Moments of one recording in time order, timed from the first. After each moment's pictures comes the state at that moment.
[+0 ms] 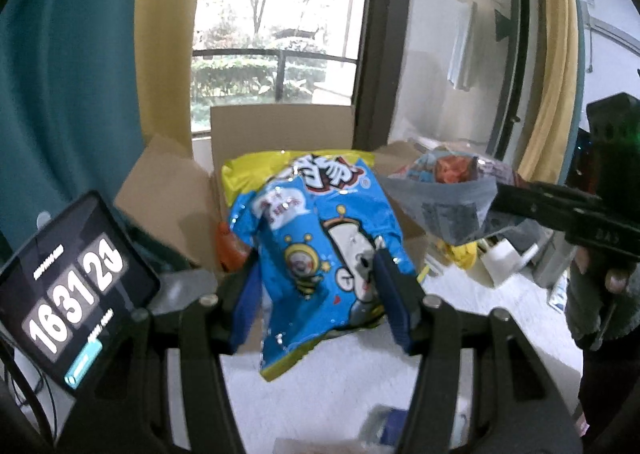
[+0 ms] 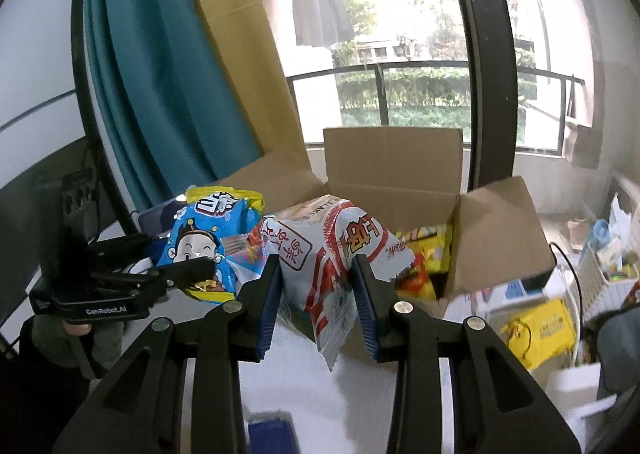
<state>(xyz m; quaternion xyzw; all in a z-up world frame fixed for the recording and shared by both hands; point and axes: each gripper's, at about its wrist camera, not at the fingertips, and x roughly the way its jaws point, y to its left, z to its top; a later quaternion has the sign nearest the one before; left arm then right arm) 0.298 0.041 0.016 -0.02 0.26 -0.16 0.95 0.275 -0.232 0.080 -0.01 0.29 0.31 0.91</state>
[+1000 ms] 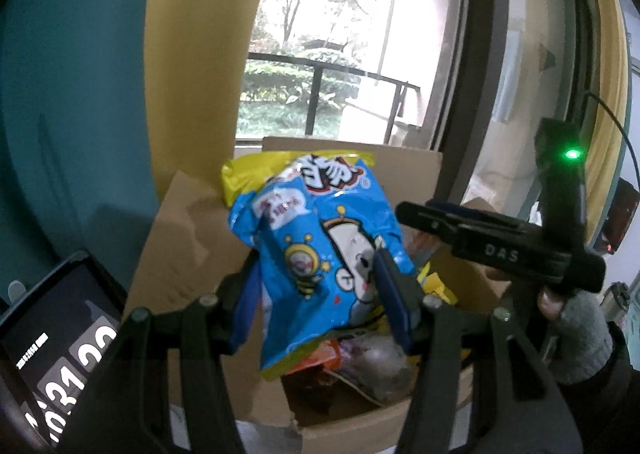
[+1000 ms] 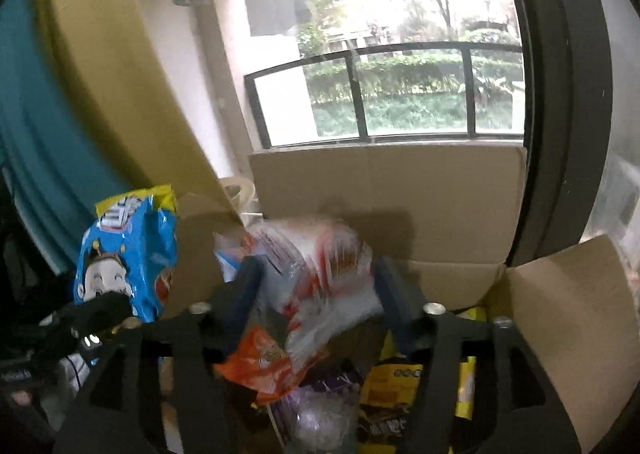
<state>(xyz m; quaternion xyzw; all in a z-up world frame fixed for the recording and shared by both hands) 0.433 0.089 0.006 -0.06 0.25 -0.11 0.96 0.483 -0.155 0.031 0.02 0.31 0.26 0.91</state>
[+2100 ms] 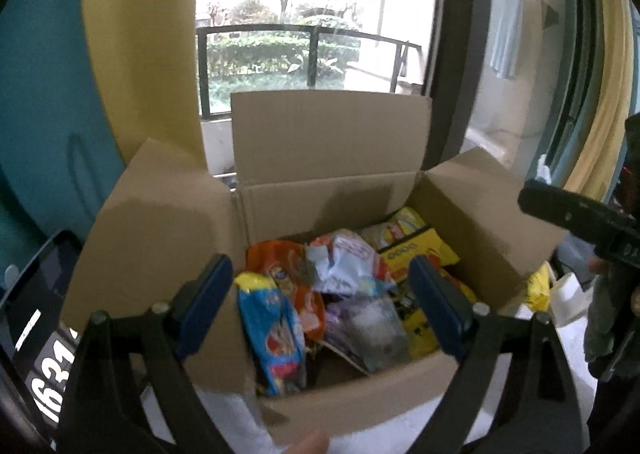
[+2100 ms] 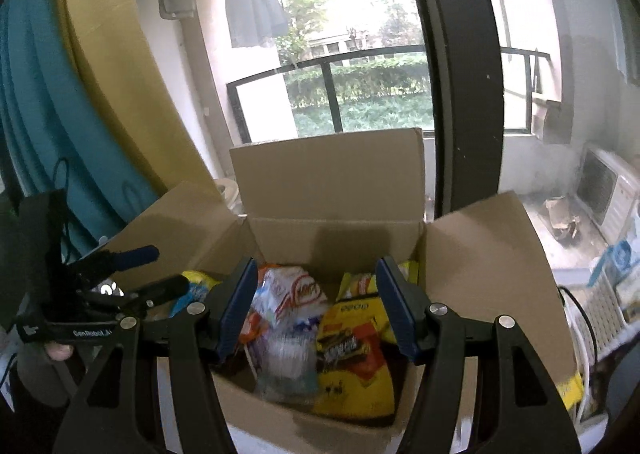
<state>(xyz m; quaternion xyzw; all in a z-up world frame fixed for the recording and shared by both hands) 0.422 0.044 -0.001 -0.02 0.30 -0.10 0.95 0.412 -0.232 0.053 0.03 0.31 0.23 0.92</state>
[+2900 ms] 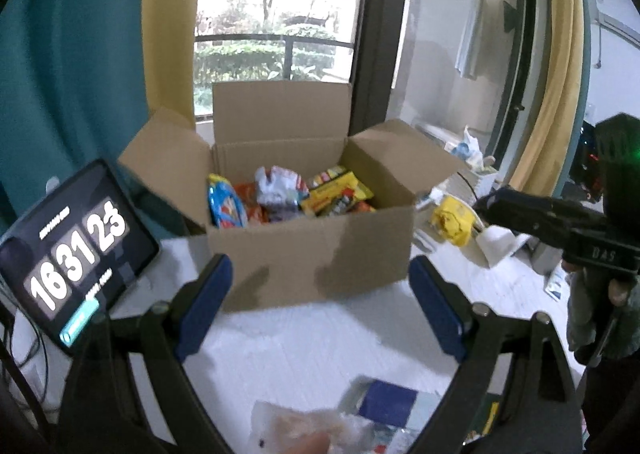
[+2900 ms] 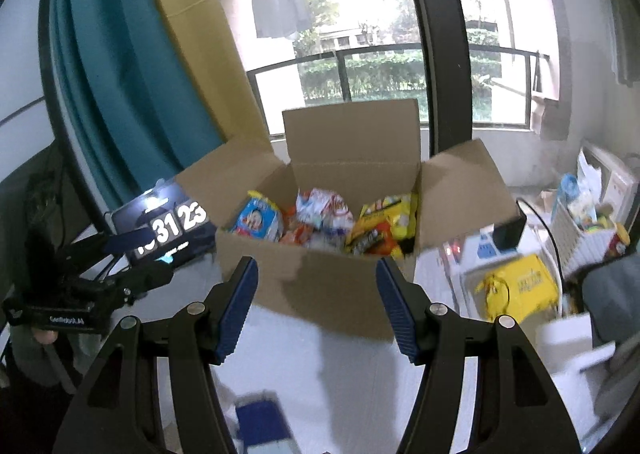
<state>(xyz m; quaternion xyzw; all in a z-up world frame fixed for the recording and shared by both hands) 0.252 0.021 -0.001 -0.03 0.29 -0.14 0.95 0.256 -0.258 0.062 0.01 0.32 0.24 0.92</state>
